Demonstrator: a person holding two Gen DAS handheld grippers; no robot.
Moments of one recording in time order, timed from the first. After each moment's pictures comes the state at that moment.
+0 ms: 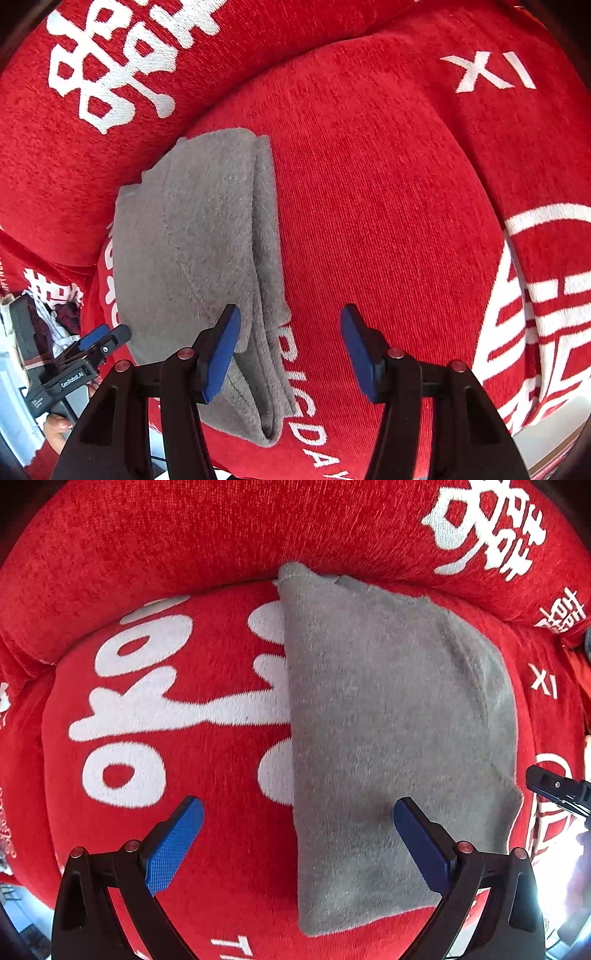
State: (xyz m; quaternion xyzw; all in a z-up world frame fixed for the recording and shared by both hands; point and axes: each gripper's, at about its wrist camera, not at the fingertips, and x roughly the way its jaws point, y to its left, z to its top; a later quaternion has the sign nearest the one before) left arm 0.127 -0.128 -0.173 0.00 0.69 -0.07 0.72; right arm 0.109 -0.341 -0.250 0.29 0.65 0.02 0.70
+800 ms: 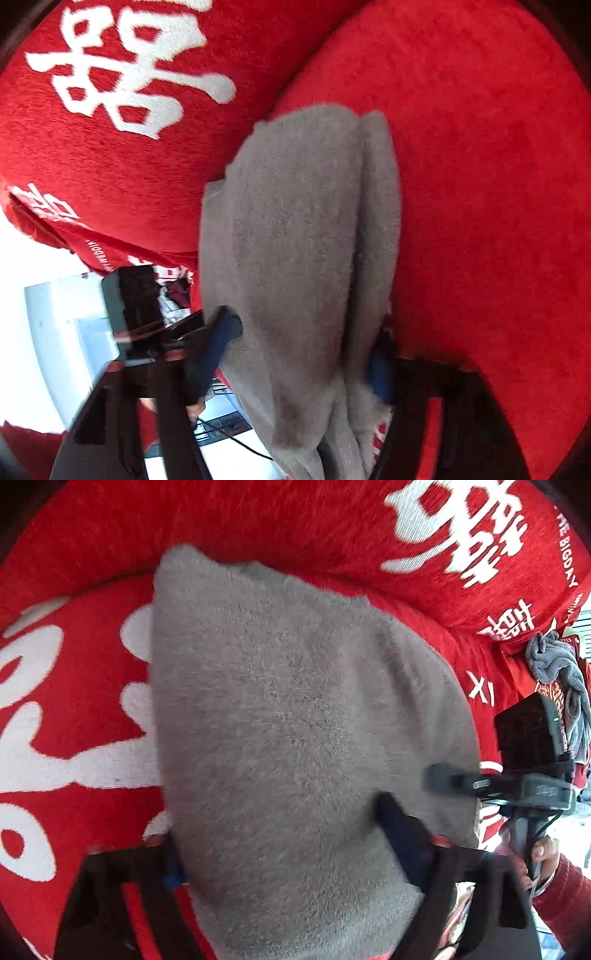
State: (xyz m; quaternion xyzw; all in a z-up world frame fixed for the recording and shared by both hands) left arm 0.164 -0.151 -0.214 -0.10 0.69 -0.21 0.69; right arm 0.153 -0.320 -0.316 0.44 0.62 0.22 0.62
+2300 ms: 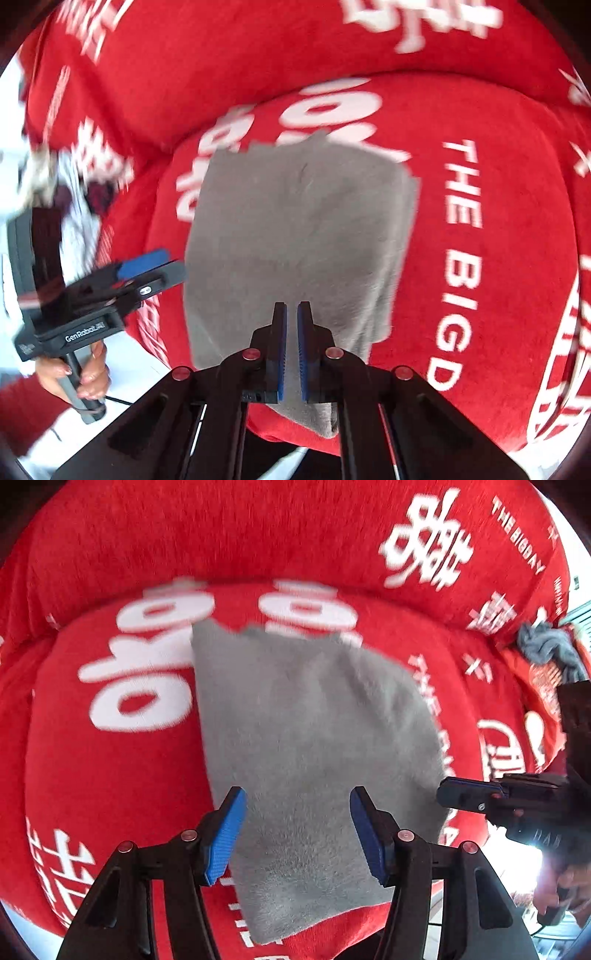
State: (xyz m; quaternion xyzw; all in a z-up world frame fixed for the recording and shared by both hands) left arm 0.039 -0.050 -0.141 -0.06 0.65 -0.15 0.75; right arm 0.064 -0.143 -0.210 0.08 0.66 0.18 0.73
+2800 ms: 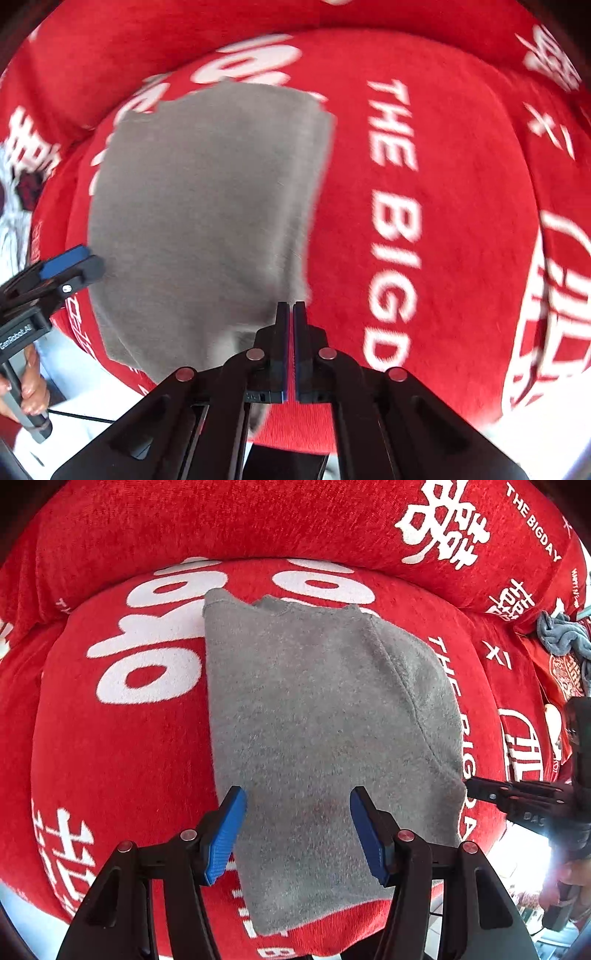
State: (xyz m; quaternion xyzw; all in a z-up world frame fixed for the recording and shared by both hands) left arm 0.028 -0.053 -0.147 -0.05 0.66 -0.12 0.74; right arm 0.054 -0.195 -0.247 0.10 0.70 0.06 0.71
